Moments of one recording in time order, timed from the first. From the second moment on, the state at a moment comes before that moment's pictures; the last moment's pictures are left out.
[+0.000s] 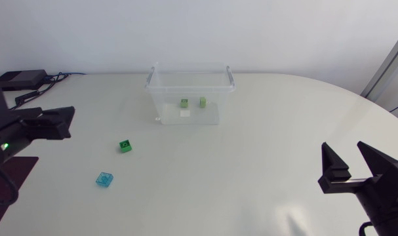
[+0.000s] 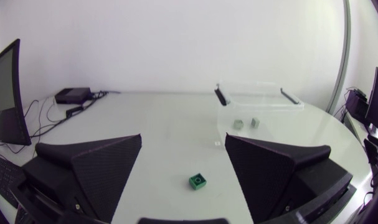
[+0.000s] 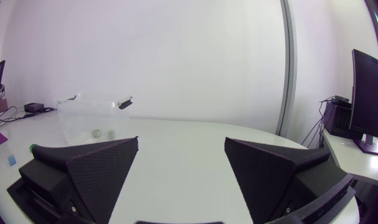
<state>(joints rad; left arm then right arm) -0.04 0.72 0.56 -0.20 -0.01 -0.03 -0.01 0.06 0.03 -0.01 0.01 -0.03</state>
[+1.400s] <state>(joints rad) -0.13 1.75 0.91 -0.77 -0.02 0.21 -0.01 0.06 0.03 -0.01 0.01 -0.03</state>
